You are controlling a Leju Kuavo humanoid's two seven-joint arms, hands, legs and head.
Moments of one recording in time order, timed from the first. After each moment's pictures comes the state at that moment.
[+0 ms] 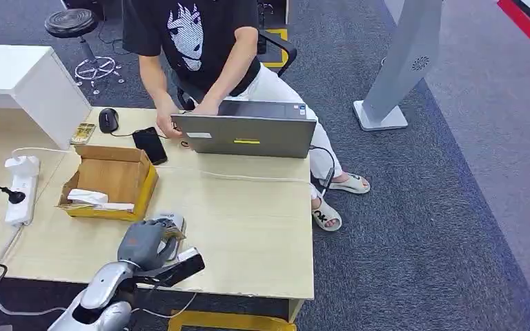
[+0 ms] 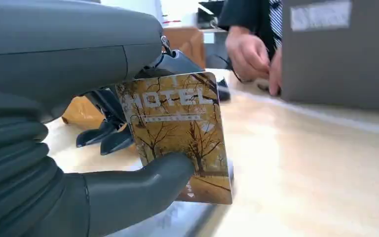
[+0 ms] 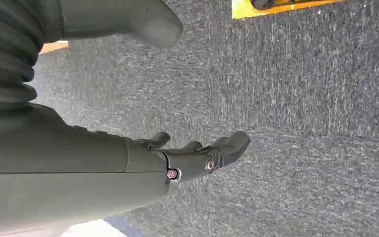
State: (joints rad) left arm -0.07 0.31 -0.33 -1.40 -0.98 0.28 0.18; right arm 0.03 0.14 -0.89 -0.44 1.21 0.02 -0.01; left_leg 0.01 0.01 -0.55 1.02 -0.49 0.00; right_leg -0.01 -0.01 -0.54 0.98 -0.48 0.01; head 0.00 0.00
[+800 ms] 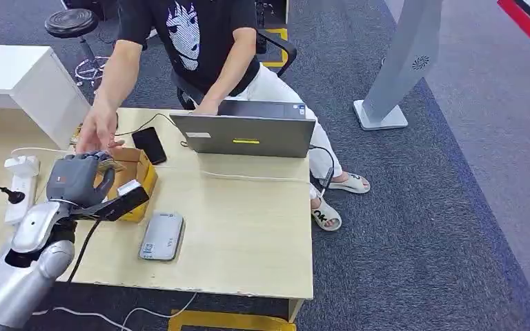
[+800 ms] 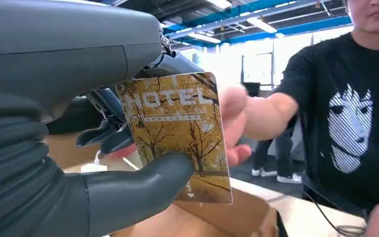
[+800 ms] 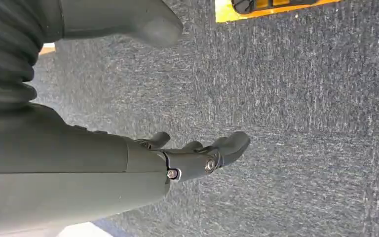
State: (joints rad) left arm -0.27 0.52 -0.19 -1.42 -0.95 0.27 0.18; right arm 0.00 0.14 -0.85 -0.41 1.14 -0.01 -0.01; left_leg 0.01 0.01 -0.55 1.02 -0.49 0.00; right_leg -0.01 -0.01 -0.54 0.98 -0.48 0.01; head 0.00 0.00
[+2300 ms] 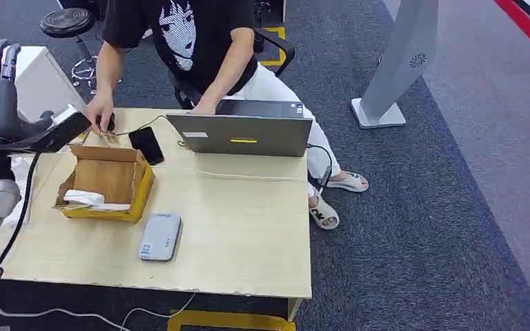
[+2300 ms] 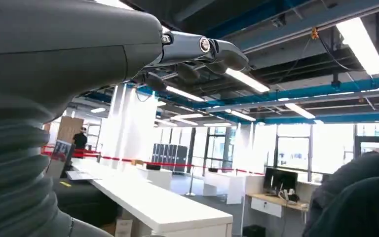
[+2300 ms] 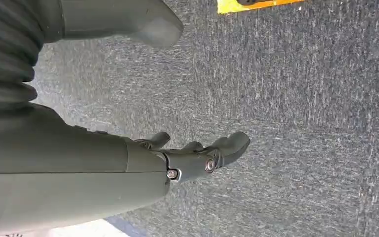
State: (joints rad) left arm -0.56 0.66 -0.15 -1.33 -0.97 0.36 0.23; right arm -0.03 0.10 -0.74 -0.33 1.09 -0.07 -0.01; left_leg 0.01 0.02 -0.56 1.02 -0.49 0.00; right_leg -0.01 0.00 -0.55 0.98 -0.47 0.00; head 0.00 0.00
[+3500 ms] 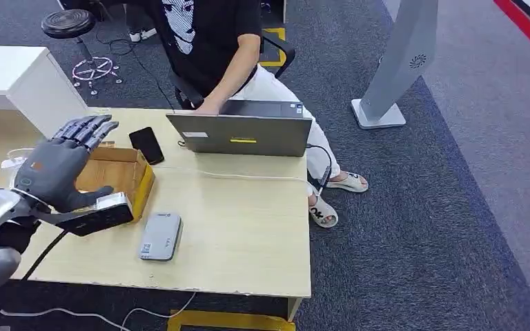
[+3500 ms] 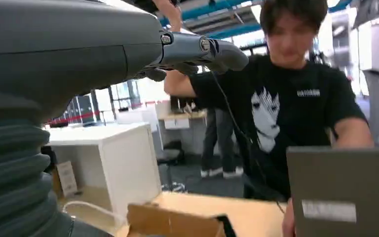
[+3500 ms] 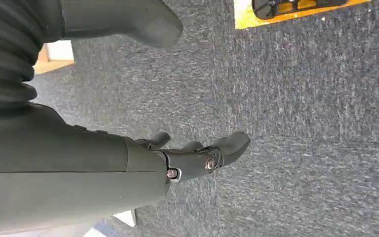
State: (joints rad) left arm -0.25 0.77 -0.19 -1.93 -0.73 -0.12 0.26; right arm 0.09 0.15 -0.78 -0.51 1.05 0.06 0.04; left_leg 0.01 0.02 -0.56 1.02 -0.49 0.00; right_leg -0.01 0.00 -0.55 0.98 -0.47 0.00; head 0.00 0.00
